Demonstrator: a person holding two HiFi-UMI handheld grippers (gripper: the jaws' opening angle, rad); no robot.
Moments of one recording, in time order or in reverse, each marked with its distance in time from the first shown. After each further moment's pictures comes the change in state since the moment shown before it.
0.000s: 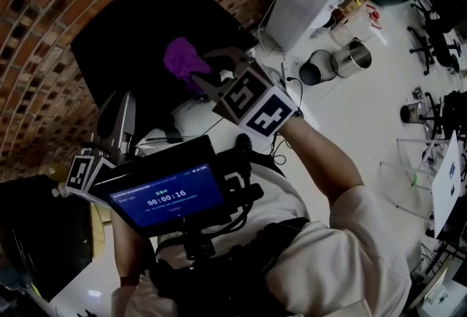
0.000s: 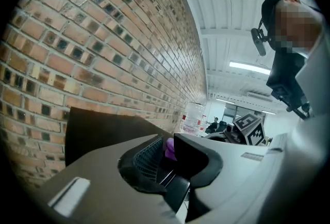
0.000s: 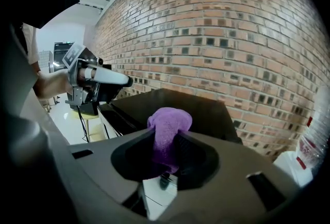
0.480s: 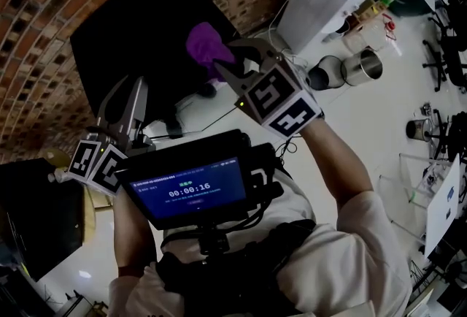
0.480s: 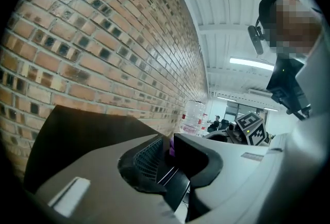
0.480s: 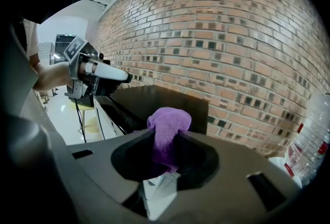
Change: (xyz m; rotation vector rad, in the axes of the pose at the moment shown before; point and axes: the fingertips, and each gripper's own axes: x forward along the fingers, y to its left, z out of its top) left arm 0.057 -0.028 -0.003 0.020 0.007 0.018; right arm -0.027 -0.066 -0.026 -0.050 0.000 -0.040
